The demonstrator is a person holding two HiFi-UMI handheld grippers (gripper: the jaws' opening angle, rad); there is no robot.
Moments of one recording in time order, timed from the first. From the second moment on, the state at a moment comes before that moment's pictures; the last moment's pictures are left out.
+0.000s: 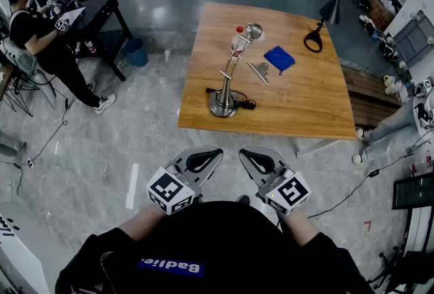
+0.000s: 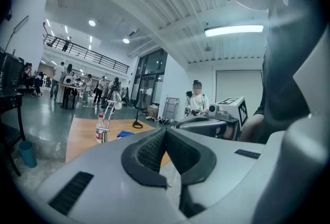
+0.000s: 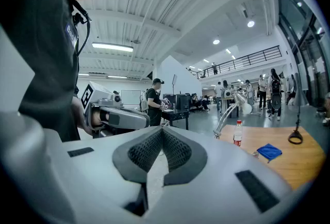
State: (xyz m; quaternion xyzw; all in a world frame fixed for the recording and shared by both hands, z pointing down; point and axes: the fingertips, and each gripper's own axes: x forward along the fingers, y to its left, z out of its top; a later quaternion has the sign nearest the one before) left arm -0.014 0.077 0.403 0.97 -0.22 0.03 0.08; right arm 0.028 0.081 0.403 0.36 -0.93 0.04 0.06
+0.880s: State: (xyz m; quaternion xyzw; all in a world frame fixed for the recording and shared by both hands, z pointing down) left arm -0.001 0.081 0.402 0.97 -0.21 0.04 0.08; right arm 0.033 0.089 0.401 0.35 -0.93 0.02 0.06
